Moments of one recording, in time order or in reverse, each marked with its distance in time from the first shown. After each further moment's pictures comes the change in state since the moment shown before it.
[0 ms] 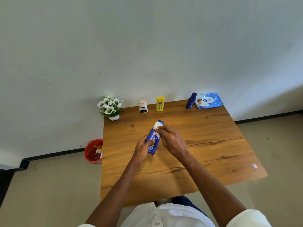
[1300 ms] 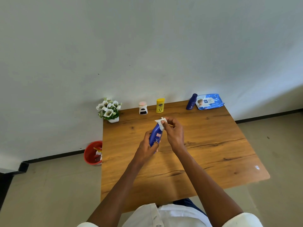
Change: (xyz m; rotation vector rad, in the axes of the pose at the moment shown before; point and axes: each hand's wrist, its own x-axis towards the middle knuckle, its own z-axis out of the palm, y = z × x) left_hand 0.011 0.015 0.003 0.399 -0.072 0.257; right_hand 0.042 -0.008 0.000 0.817 0.254 0.834
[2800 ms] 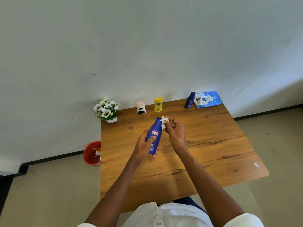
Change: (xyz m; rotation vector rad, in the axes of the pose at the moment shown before) left_hand 0.009 0.014 -0.001 -0.318 -0.001 -0.177; right_hand -0.002 -0.008 -0.012 0.138 -0.018 0.079
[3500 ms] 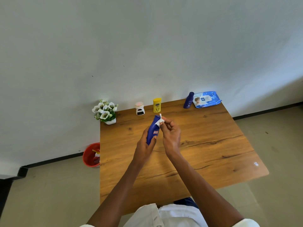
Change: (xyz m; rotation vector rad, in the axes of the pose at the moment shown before) left_hand 0.008 -0.020 0.006 0.309 0.105 0.343; right_hand -0.019 -0.006 0.025 0.131 0.144 -0.006
